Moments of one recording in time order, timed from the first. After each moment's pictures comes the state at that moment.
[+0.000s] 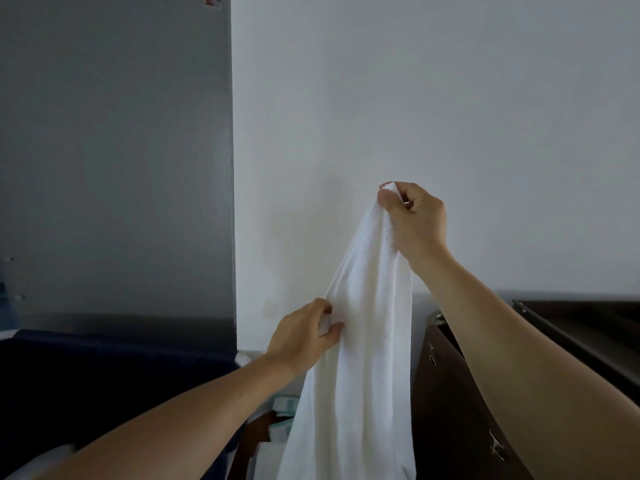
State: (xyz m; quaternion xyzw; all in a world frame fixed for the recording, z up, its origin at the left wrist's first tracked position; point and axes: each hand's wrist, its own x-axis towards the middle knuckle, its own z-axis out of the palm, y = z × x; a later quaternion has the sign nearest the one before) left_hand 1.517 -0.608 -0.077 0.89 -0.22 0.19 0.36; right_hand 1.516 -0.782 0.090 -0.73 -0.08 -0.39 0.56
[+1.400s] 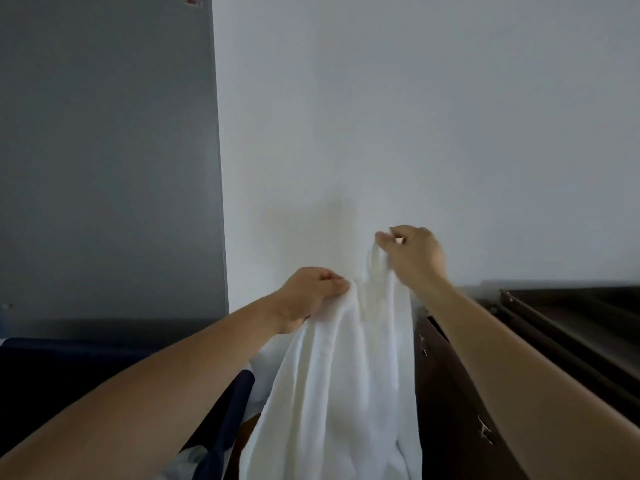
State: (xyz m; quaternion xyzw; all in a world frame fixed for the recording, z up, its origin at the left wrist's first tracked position) left_hand 1.514 -0.624 0.000 0.73 -0.17 -0.11 0.66; right_hand 1.501 -0.811 0.050 -0.87 0.06 -0.30 0.38
